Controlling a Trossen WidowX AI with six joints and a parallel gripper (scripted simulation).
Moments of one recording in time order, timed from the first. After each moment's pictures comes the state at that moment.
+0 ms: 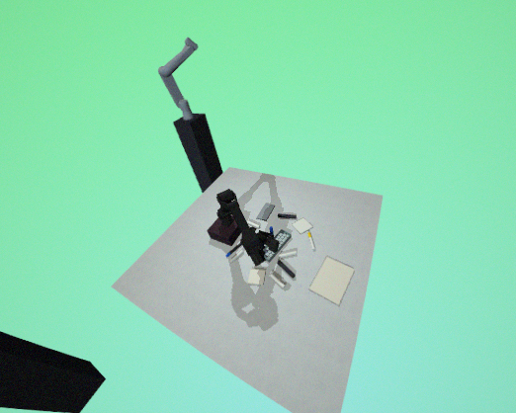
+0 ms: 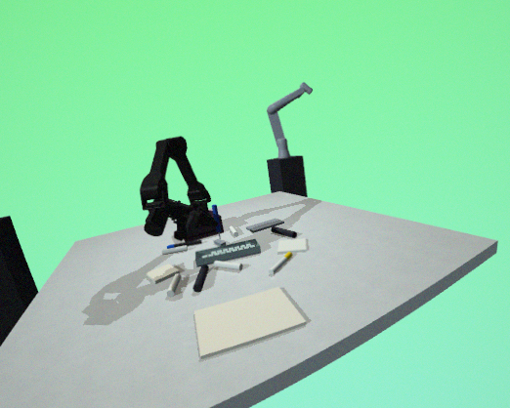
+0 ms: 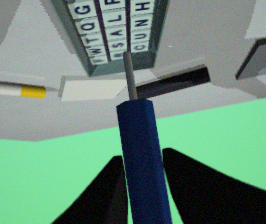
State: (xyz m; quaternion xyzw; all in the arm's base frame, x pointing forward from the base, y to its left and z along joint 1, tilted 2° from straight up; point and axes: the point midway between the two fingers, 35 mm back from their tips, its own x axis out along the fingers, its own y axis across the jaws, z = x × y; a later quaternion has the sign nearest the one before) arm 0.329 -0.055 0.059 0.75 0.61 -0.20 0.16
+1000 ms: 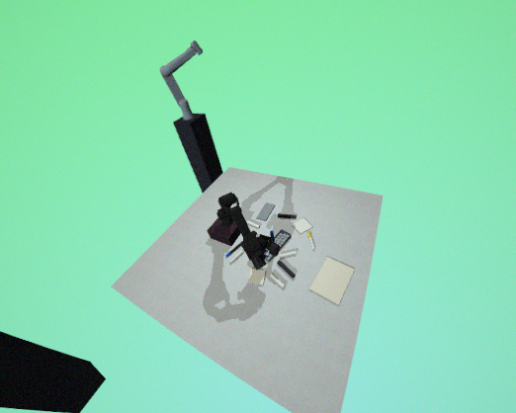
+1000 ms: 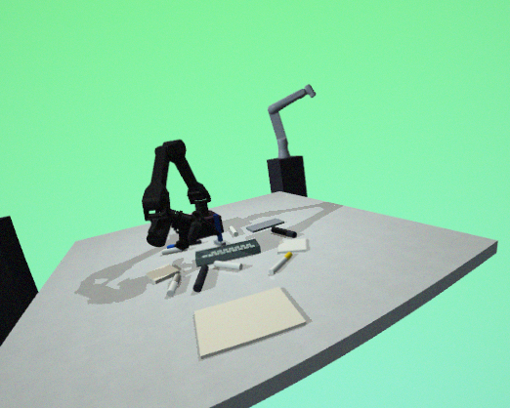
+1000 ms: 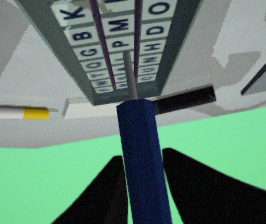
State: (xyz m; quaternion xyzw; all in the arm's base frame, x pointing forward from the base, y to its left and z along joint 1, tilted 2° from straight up) arm 0.329 -0.055 0.026 0.75 0.61 -0.20 0.16
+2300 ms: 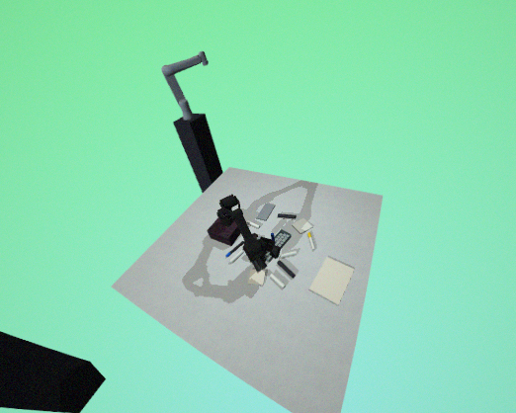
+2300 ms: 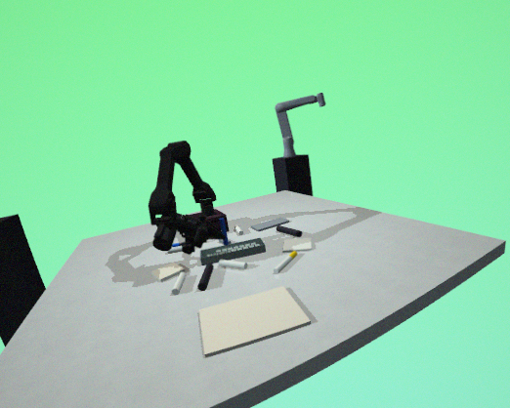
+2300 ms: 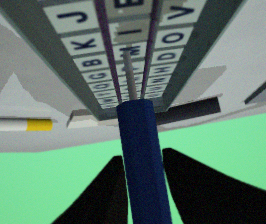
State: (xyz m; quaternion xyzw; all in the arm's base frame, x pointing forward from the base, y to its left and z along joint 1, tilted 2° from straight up) arm 0.332 -0.056 0.009 0.75 0.61 -0.20 0.16
